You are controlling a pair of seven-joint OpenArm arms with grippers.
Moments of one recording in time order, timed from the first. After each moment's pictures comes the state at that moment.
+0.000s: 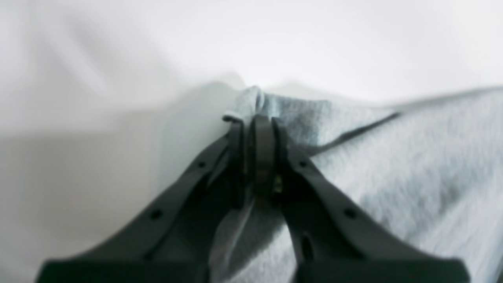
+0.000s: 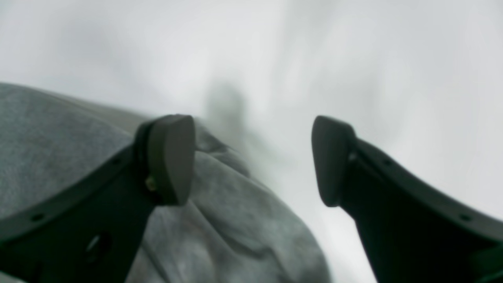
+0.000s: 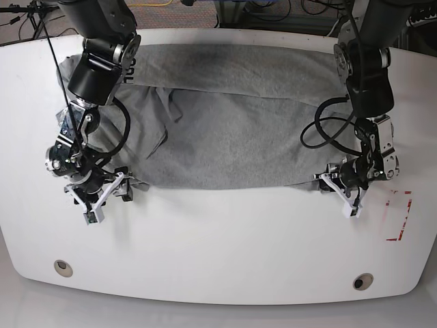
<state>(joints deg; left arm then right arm) -26.9 -11.9 -16.0 51.0 -14.2 -29.0 49.8 21.1 7.8 27.2 69.2 1.2 40.5 -44.5</state>
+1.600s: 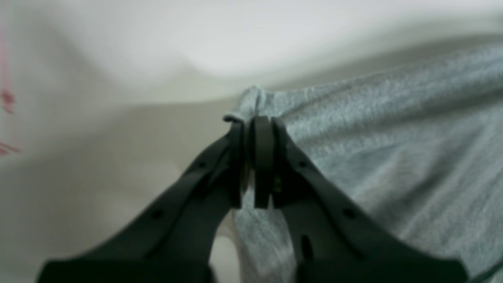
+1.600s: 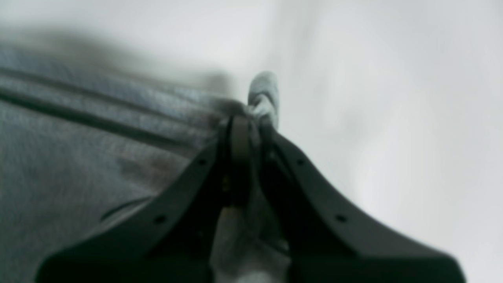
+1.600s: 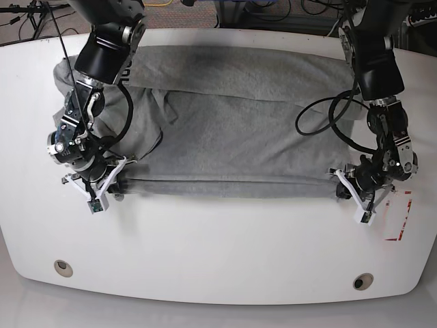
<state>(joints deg) -20.1 -13.8 -16.0 75.0 -13.8 -33.7 55.7 14.1 5.7 25.2 84.6 1.1 40.6 -51.0</state>
